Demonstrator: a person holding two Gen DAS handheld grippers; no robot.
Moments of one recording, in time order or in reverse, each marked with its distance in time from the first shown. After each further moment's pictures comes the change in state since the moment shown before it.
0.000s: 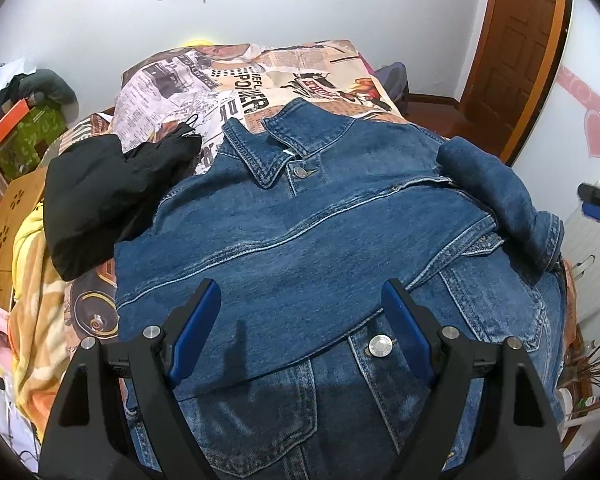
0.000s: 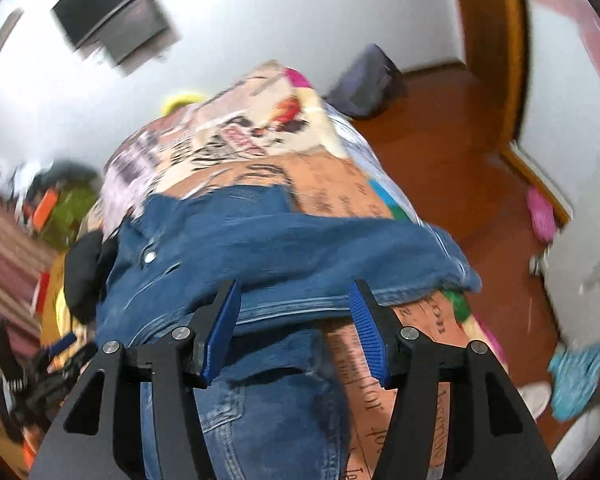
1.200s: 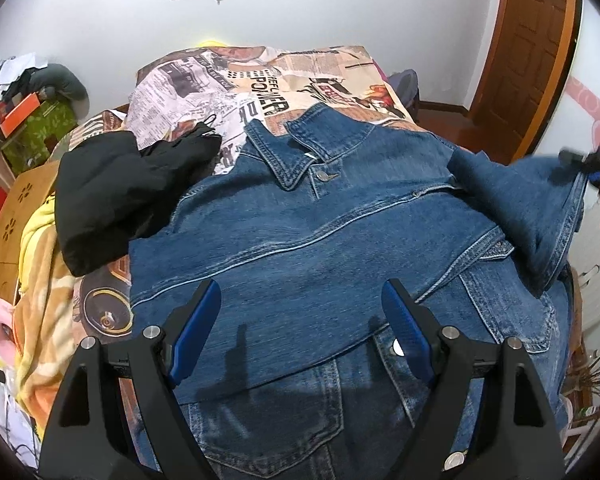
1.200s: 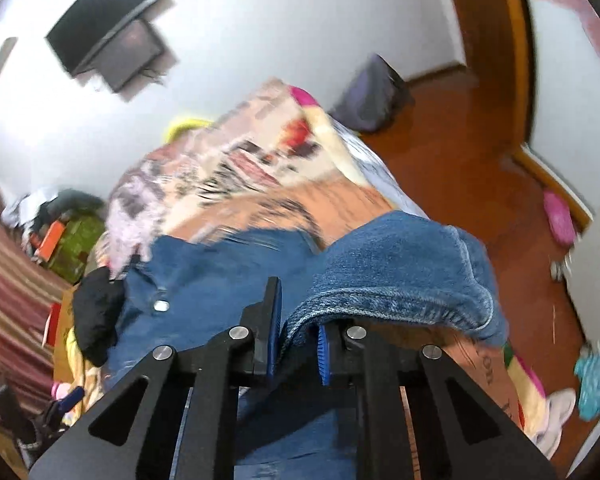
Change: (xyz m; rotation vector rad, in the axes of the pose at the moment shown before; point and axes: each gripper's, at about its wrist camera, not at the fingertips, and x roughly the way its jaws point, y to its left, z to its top) left arm -0.006 0.020 -0.004 -0.036 -0.023 0.019; right arm -0.012 0.050 0.031 -0.069 -0.124 0.083
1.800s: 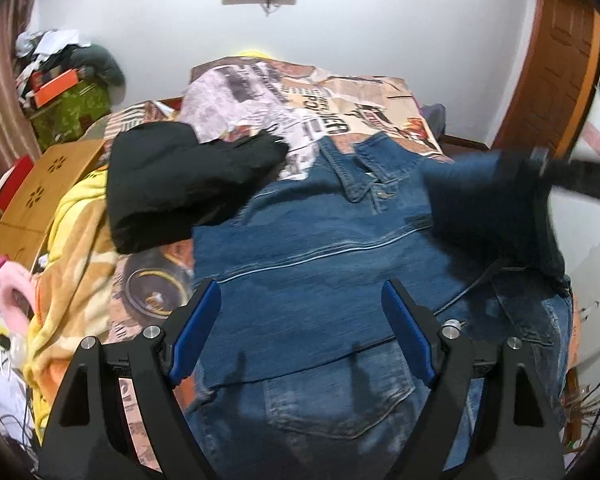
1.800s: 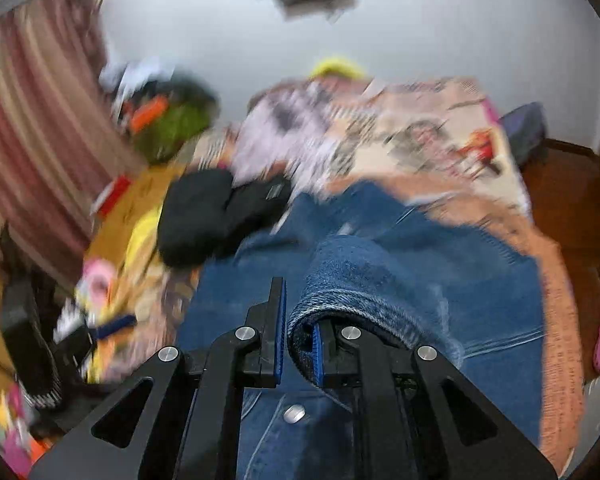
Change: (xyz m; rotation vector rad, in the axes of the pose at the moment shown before) left arm -0.039 0.069 -0.024 -0.134 -0.072 0.043; right arm 0.071 0.183 -0.072 -0.479 0.265 0.232
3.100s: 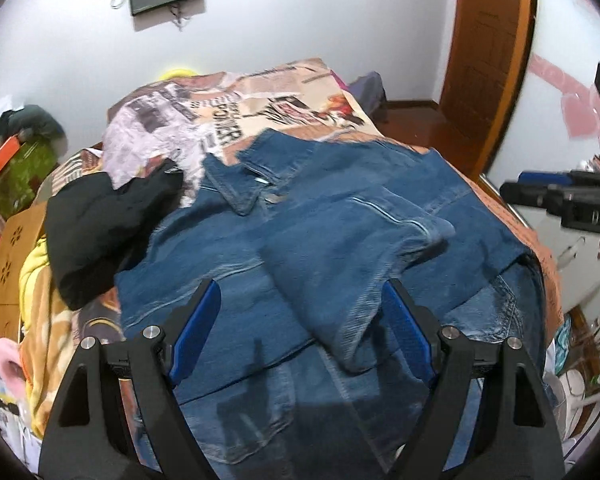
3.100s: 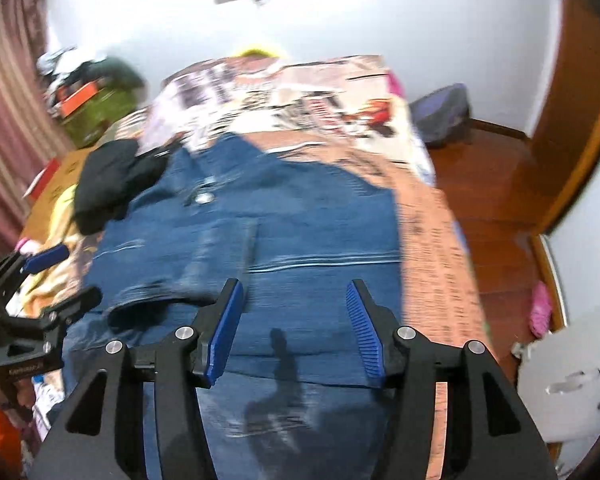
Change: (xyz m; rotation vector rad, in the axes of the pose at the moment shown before) left arm 0.014 -0.123 0.011 0.269 0.043 -0.108; right arm -0.080 -0.105 -0.055 0.117 -0.022 -0.315
